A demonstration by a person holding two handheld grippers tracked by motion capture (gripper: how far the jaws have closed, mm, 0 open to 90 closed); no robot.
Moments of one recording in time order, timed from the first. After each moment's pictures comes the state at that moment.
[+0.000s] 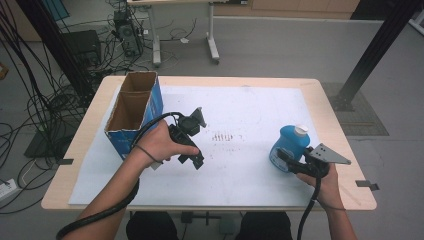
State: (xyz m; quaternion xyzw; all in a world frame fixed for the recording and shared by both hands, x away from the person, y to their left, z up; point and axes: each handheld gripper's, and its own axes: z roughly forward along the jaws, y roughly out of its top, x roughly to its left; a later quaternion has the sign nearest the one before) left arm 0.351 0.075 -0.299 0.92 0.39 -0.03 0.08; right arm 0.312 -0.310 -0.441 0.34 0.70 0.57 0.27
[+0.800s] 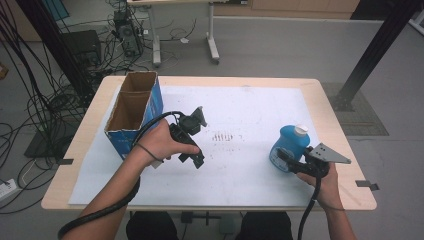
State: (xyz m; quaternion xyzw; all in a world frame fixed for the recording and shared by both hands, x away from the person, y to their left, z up) left arm 0.356 0.074 -0.299 0.92 0.39 -0.03 0.08; right arm 0.312 -0.310 -0.439 0.34 0.70 0.57 0.26
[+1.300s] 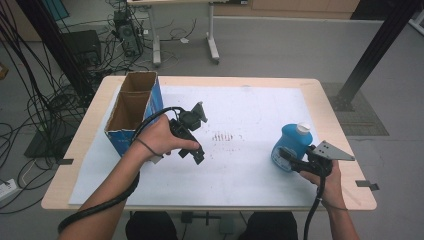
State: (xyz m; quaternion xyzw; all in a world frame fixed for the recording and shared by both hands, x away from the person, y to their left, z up) left arm 0.362 0.073 -0.289 0.92 0.38 -0.03 0.09; right arm 0.312 -0.317 -0.424 0.34 0.71 0.56 0.25
